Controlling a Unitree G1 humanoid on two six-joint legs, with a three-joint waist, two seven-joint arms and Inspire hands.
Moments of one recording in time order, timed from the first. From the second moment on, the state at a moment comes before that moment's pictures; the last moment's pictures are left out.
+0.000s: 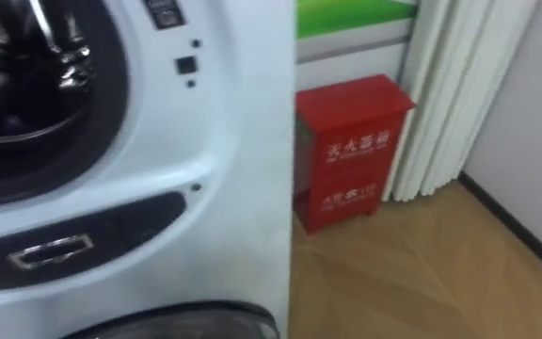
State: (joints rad) left arm 0.15 0.18 0.06 1.15 0.17 -0.07 0.34; right arm 0.17 -0.19 -0.29 1.24 0.64 -0.01 0.02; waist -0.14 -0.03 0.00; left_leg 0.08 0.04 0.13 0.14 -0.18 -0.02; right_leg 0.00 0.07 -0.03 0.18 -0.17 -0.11
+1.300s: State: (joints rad) left arm 0.09 0.15 0.07 1.03 0.31 -0.02 0.26; right arm 0.10 -0.21 0.00 1.19 0.23 -0.05 0.04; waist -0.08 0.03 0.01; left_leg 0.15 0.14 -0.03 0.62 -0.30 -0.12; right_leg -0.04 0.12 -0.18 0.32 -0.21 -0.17
